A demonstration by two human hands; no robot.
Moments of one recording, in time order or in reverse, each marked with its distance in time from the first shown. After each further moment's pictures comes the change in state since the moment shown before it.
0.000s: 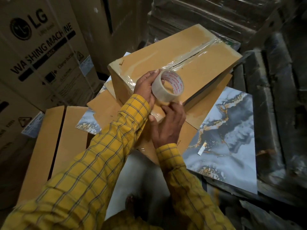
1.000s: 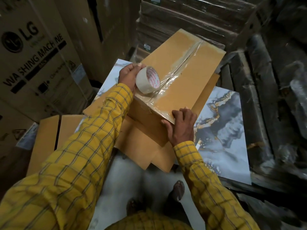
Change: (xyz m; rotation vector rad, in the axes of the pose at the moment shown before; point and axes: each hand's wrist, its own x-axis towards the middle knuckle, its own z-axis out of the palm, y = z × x) left_hand 0.051 0.044 -0.013 0.463 0.055 0.118; right_hand 0.017 0.042 -0.046 -0.349 -0.177 -0.009
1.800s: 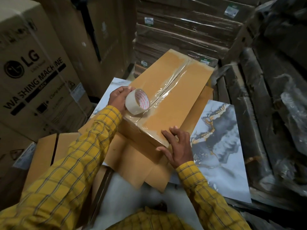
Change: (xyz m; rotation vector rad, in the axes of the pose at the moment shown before) left_hand 0.004 -0.004 0.003 0.132 0.027 0.012; right_hand 0.003 0.042 -0.019 0.113 -0.002 -0.257
